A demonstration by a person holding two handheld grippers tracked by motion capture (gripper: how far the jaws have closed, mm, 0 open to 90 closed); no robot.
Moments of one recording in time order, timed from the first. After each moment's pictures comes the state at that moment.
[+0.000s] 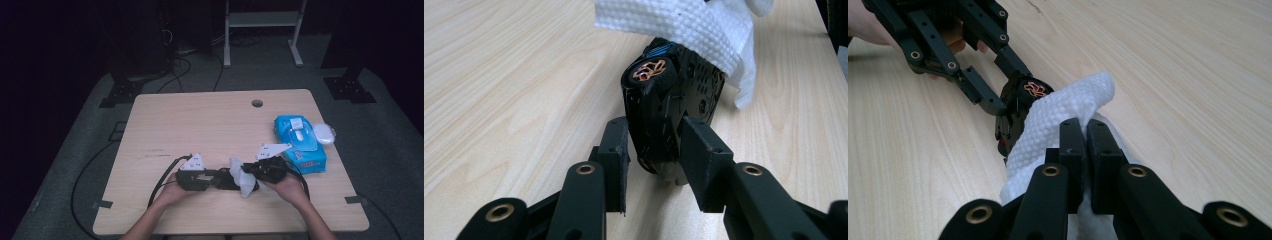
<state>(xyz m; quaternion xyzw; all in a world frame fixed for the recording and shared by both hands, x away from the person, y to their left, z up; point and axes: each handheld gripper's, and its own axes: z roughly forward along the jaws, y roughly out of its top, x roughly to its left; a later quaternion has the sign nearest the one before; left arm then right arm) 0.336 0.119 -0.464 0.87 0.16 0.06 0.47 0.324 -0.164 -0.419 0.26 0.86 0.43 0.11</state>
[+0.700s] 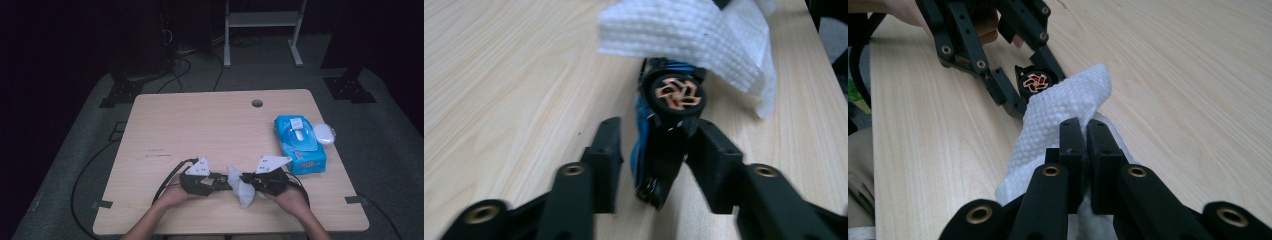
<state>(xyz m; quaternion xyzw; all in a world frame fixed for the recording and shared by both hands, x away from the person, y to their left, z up) 0.329 0.104 -0.464 0.89 0.10 0.06 0.45 0.296 -0.159 -0.424 0.22 0.87 0.43 0.12</state>
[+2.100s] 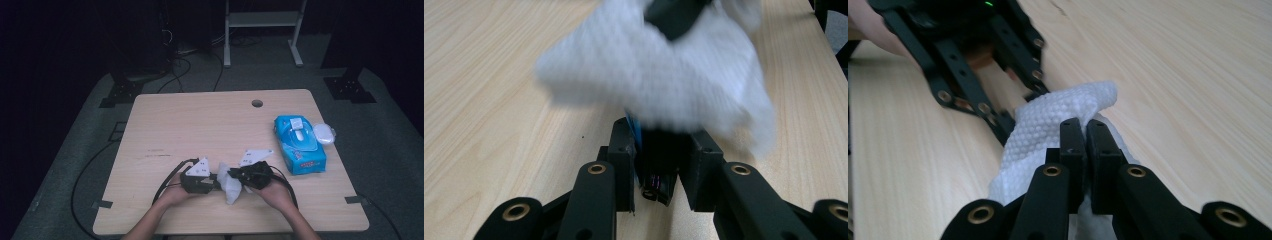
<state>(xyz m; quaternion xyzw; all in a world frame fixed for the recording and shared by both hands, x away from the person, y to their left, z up) 0.332 0.107 -0.466 0.88 0.09 0.06 0.45 0.312 -0.124 -0.420 0.24 0.87 0.42 0.12</state>
